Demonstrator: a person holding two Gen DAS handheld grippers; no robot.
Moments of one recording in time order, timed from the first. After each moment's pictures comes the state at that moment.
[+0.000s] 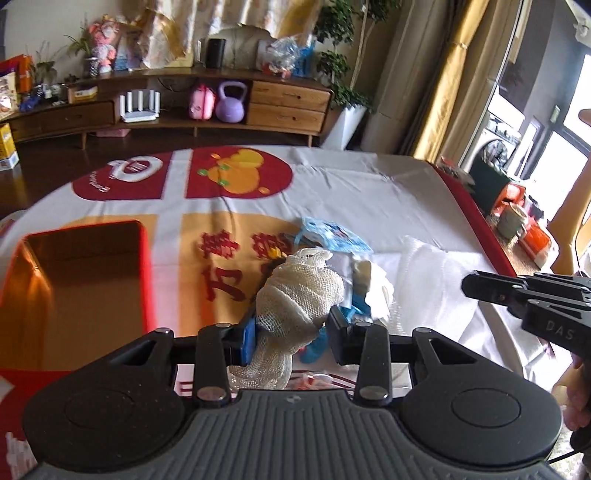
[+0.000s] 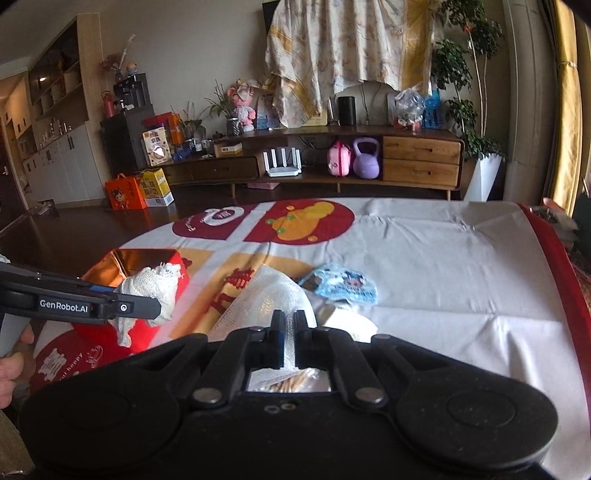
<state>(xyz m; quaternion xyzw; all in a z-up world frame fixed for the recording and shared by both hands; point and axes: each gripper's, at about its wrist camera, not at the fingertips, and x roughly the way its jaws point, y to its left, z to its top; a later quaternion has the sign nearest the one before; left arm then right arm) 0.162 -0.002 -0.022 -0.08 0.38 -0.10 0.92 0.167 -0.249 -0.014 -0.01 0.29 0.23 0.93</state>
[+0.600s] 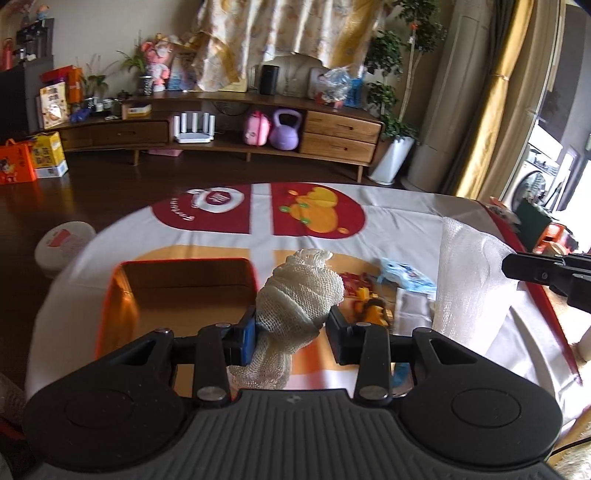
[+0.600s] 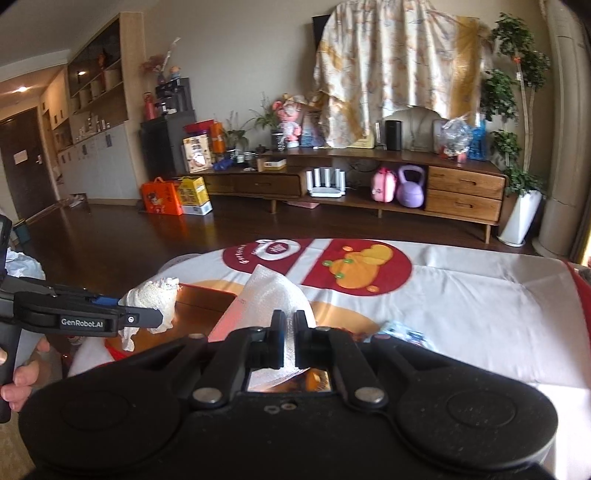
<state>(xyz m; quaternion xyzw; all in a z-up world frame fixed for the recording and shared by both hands) 0.153 0.085 0.010 -0.07 0.35 -0.02 0.93 0.188 -0.174 0.031 -0.03 0.27 0.29 0.92</state>
